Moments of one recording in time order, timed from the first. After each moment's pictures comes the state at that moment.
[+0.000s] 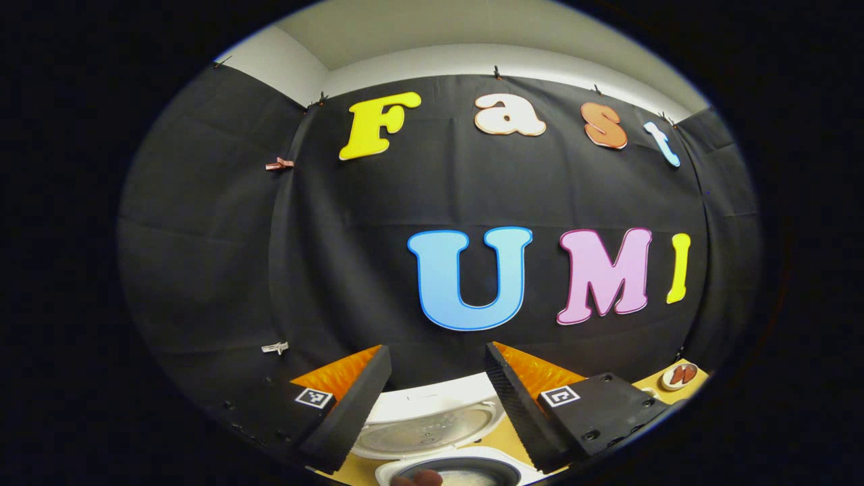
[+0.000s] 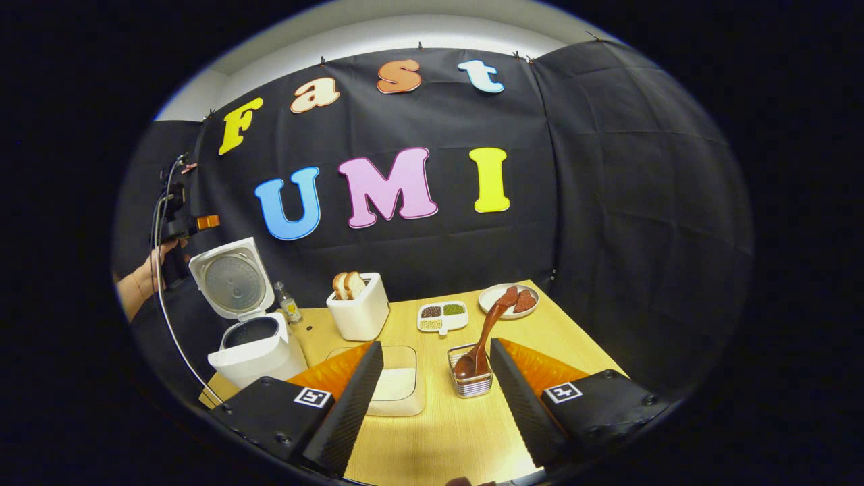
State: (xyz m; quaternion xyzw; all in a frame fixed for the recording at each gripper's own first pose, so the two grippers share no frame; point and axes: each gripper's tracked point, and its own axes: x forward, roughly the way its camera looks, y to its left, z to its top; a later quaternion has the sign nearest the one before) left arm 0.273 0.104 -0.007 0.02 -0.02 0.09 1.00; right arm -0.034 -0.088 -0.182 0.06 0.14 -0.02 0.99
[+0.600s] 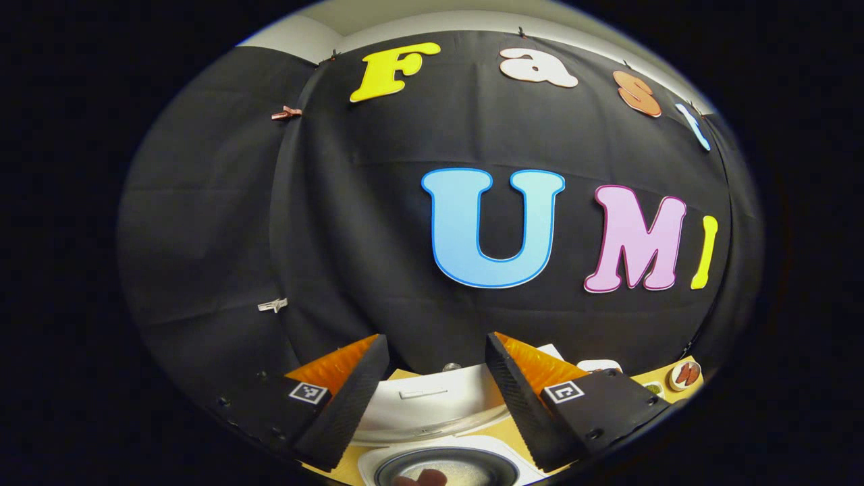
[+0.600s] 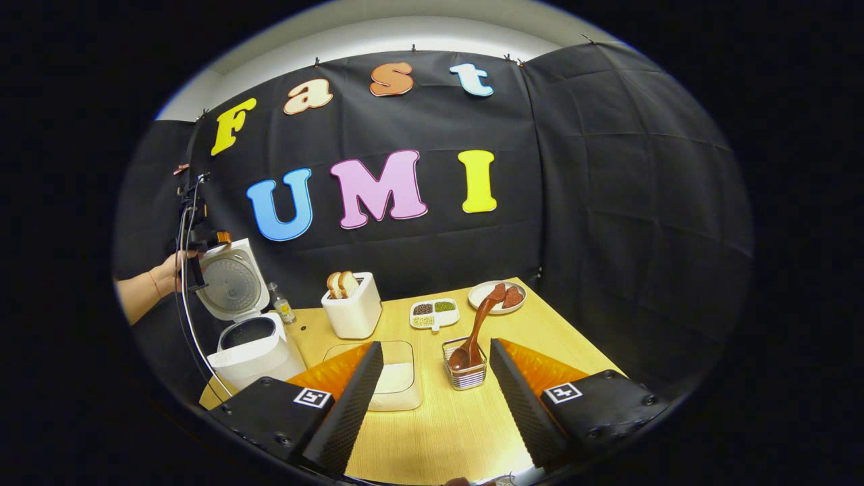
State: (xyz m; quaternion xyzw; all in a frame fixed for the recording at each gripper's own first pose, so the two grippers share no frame) left arm 0.303 0.104 -0.073 -0.03 0.08 0.12 0.99; right arm -0.052 -0.083 -0.184 0.07 0.15 -0.04 0.99
